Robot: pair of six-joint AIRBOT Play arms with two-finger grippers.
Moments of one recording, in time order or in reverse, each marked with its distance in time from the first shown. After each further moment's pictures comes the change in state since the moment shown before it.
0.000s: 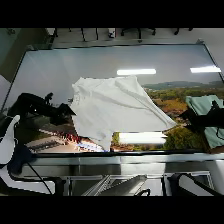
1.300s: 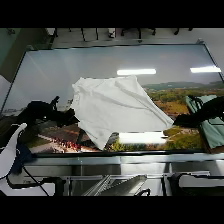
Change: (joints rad) left arm -0.098 0.107 -0.161 -0.035 -0.212 0.041; right arm 0.077 -0.316 0.253 -0.156 -0.285 -0.584
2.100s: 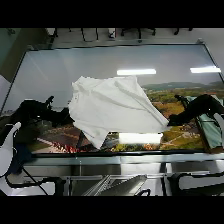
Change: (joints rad) left arm 0.067 0.000 0.026 0.027 0.066 0.003; right arm 0.153 -0.062 0.008 0.023 0.023 0.008
